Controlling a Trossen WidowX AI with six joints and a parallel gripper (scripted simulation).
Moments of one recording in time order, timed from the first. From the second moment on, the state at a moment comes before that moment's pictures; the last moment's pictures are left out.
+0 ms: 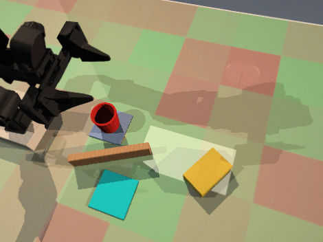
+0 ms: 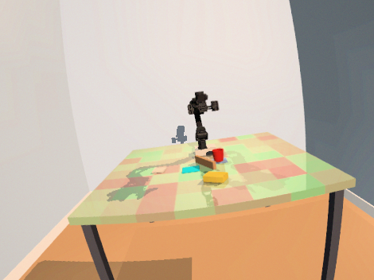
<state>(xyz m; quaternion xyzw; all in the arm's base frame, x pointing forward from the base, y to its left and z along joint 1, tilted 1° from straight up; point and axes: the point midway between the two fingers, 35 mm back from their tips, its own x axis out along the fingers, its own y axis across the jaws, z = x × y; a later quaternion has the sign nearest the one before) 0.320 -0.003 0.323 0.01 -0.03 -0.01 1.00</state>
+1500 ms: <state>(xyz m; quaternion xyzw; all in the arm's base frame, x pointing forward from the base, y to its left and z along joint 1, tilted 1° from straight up) 0.230 0.048 0.093 0.40 0.58 -0.37 0.60</state>
